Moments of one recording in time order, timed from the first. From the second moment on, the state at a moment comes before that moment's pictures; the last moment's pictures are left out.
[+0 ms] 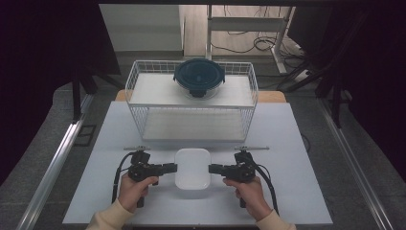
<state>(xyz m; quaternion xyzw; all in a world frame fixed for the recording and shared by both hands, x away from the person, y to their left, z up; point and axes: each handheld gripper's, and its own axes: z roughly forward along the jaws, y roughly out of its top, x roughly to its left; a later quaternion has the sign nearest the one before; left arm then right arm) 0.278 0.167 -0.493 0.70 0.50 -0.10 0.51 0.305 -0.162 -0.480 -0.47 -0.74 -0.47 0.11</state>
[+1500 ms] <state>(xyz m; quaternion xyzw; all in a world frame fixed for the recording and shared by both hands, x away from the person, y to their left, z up) 0.286 0.170 -0.341 0.71 0.41 0.01 0.58 0.308 -0.164 -0.326 -0.36 -0.75 -0.55 -0.02</state>
